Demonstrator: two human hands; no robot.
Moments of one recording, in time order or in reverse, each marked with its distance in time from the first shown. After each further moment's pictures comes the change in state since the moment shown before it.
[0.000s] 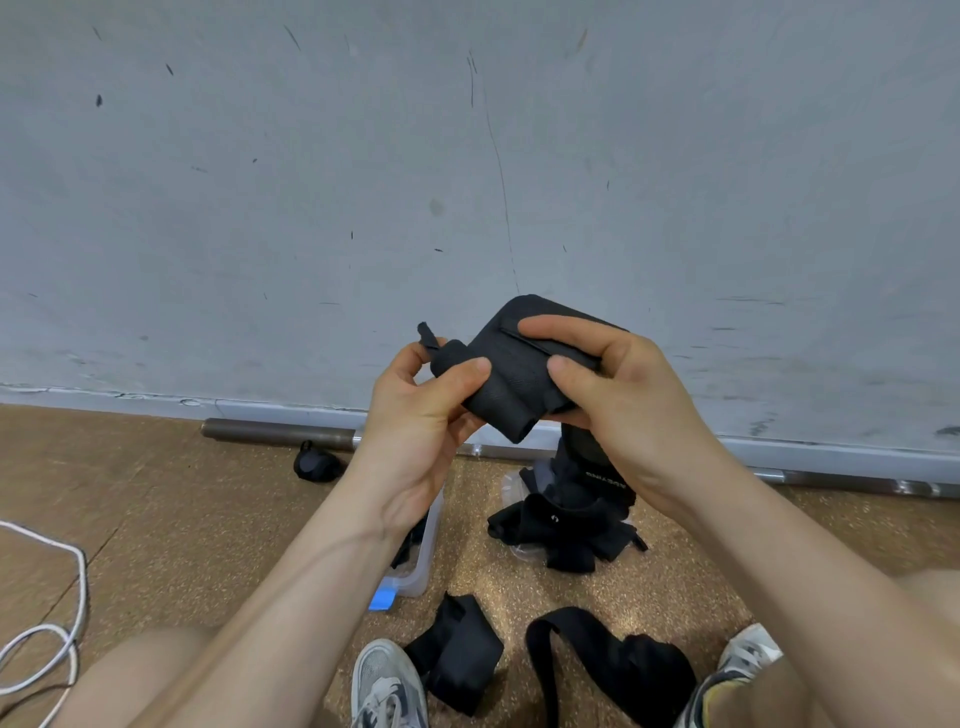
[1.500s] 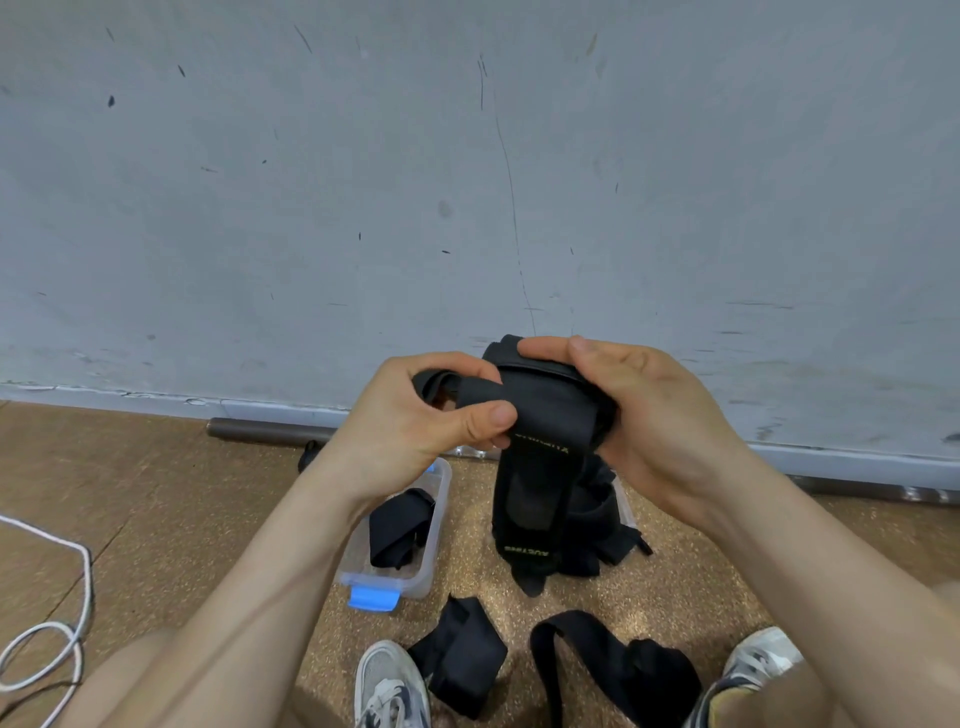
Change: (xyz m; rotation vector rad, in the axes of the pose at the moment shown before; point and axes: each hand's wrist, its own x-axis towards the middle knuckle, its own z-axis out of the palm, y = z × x) left_hand -0.009 0.027 -0.017 0.505 -0.267 0.069; right_hand -0.004 -0.003 -0.007 0.262 -0.143 0.171
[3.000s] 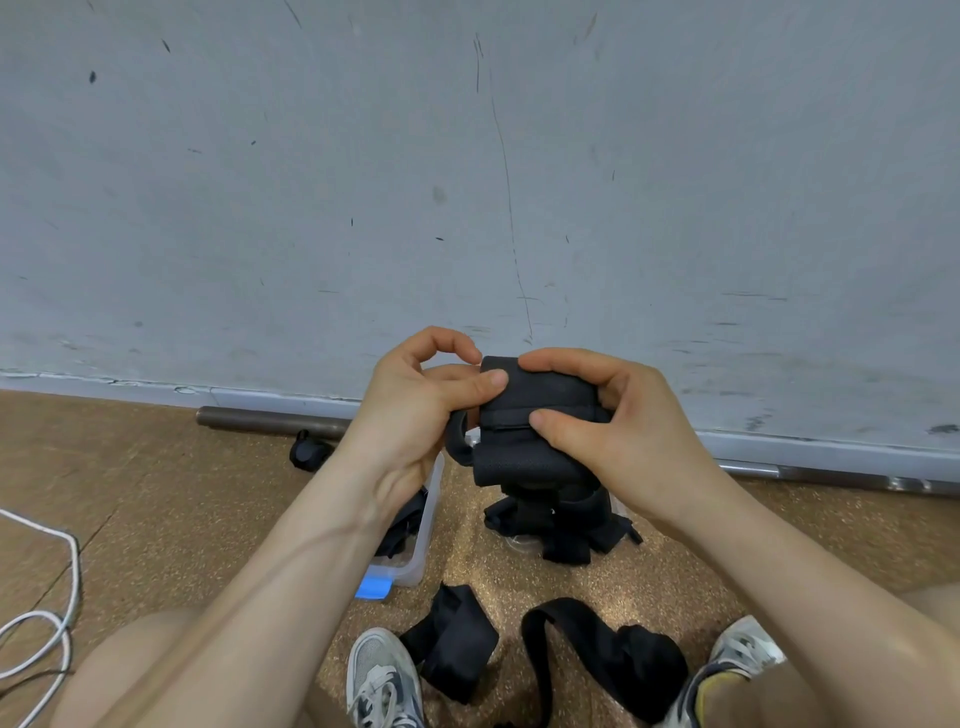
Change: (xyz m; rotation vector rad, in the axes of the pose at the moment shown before) left_hand 0.013 -0.012 0.017 -0.285 0.219 -0.185; right_hand -0.012 0.019 0.005 -0.440 0.107 -0.180
